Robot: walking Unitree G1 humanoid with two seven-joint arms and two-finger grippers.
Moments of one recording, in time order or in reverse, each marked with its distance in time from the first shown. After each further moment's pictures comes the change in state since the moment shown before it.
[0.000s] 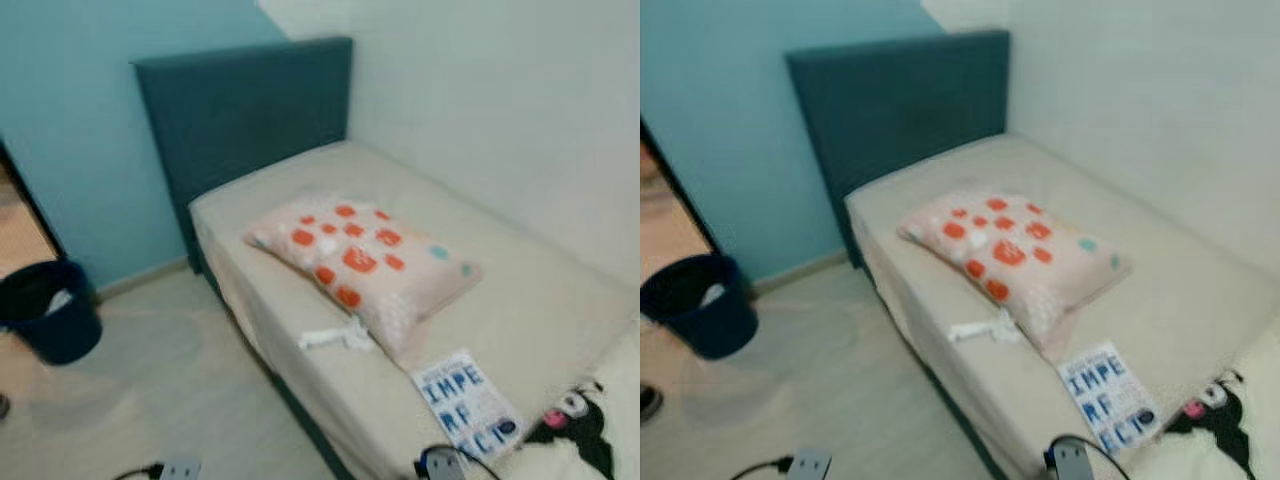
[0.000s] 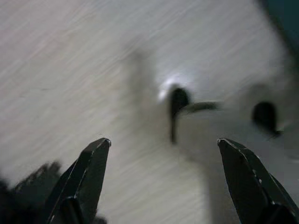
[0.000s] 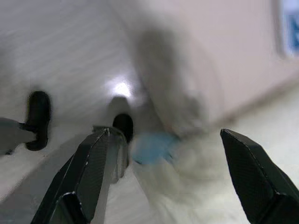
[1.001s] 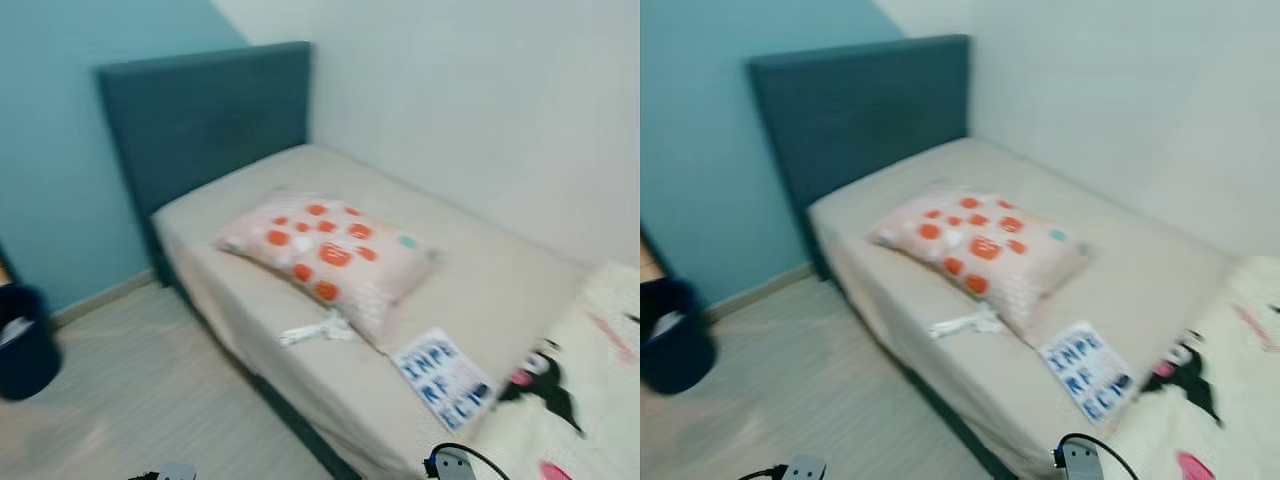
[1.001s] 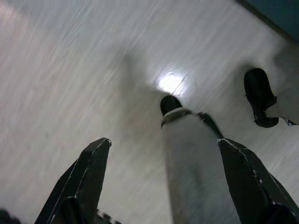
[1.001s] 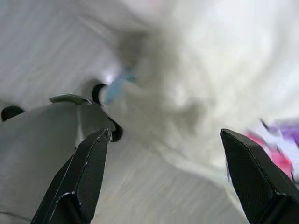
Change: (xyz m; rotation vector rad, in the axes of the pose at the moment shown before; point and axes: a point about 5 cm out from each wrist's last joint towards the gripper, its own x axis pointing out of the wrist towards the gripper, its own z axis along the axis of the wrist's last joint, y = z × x) left arm -0.003 0.009 -0.011 -0.004 0.010 -0.013; right arm -0.001 -0.007 -0.004 0.050 0.028 -0.085
